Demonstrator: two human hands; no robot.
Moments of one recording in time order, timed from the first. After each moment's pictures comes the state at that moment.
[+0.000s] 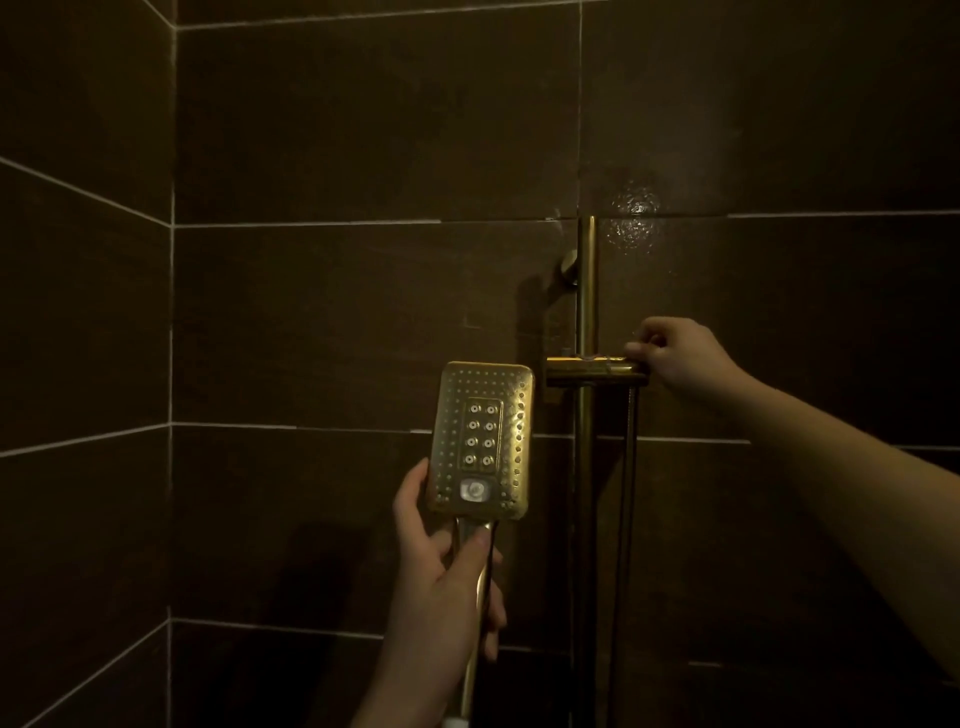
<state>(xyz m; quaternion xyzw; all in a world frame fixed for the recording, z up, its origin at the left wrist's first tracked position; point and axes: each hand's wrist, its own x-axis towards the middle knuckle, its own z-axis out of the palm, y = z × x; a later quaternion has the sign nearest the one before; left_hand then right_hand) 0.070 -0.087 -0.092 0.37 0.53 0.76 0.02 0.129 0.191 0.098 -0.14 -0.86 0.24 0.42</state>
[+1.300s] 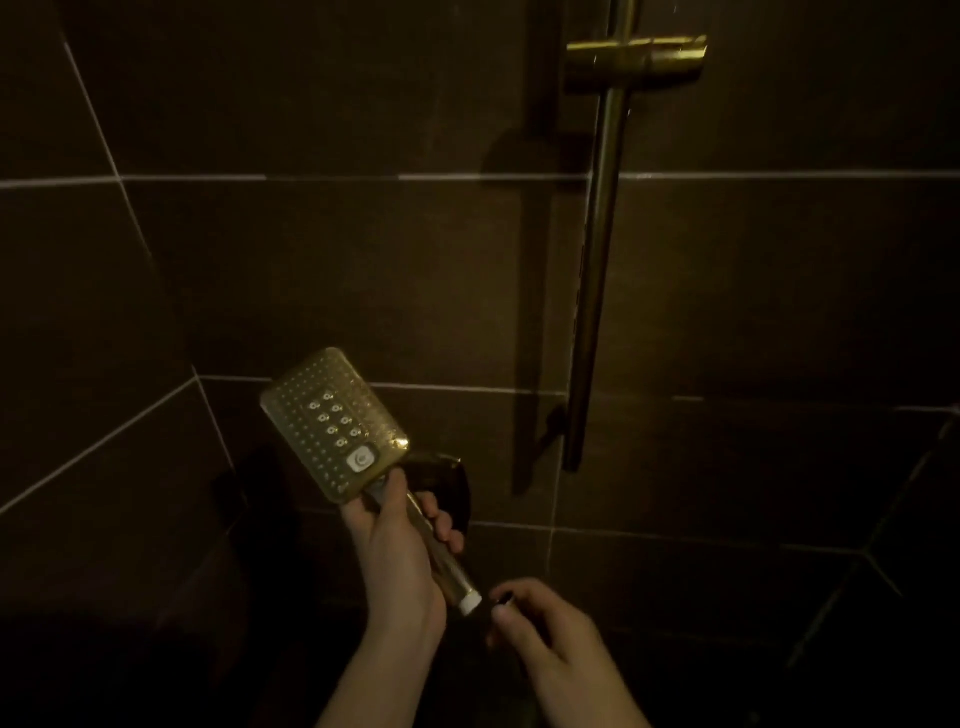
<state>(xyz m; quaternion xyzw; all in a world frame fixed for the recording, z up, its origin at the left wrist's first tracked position) 0.108 -0.118 -0.272 0.00 0.45 0.89 0.07 0.232 -0.030 -0.297 -0.21 -0.79 0.58 0.05</state>
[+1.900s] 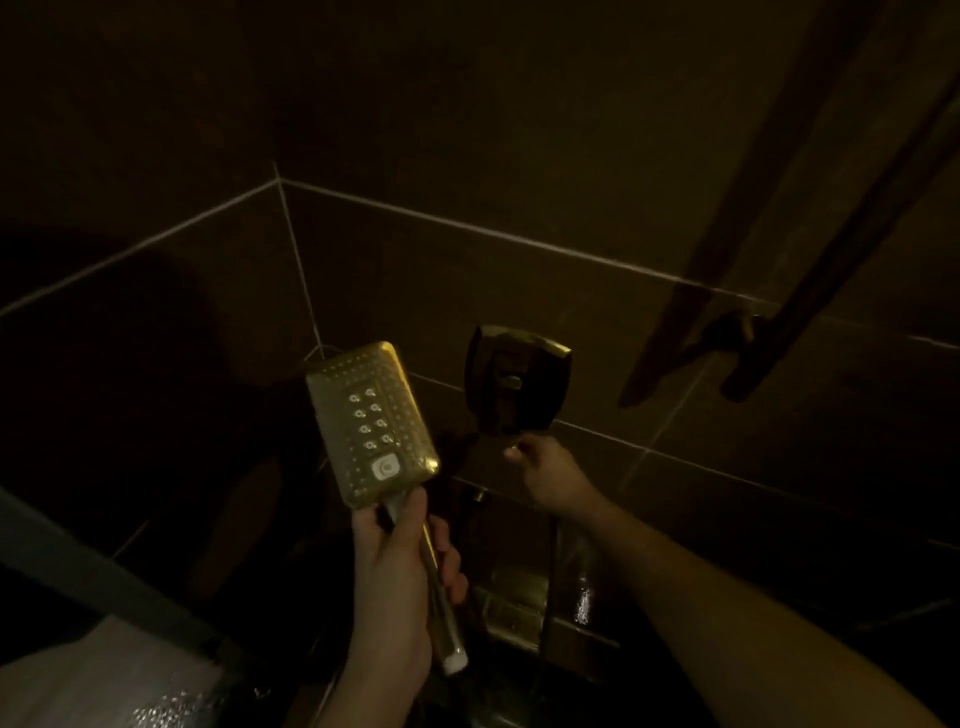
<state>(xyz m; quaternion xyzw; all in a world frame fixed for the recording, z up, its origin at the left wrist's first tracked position) 0.084 -0.217 -0.418 -0.10 0.51 0.85 0.13 0.017 -0.007 -0.439 -0.16 -0.90 0.40 -0.07</state>
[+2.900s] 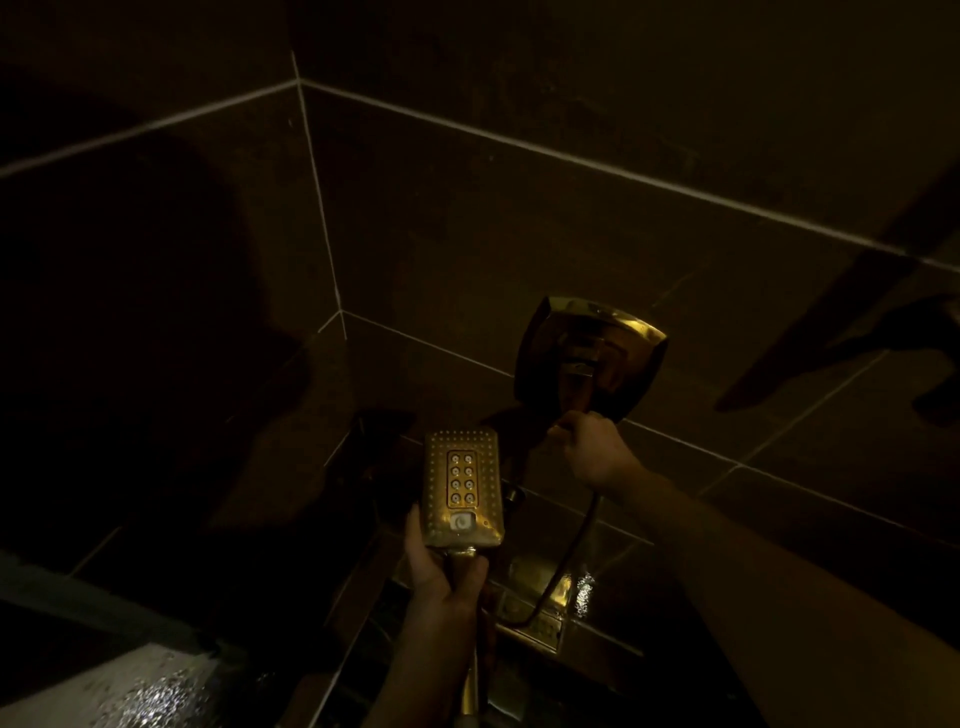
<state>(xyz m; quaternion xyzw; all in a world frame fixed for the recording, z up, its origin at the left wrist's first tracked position) 0.029 -0.219 -0.552 -0.06 0.64 0.74 0.19 -0.079 0.022 -0.521 -0.16 -0.94 0.29 -0.09</state>
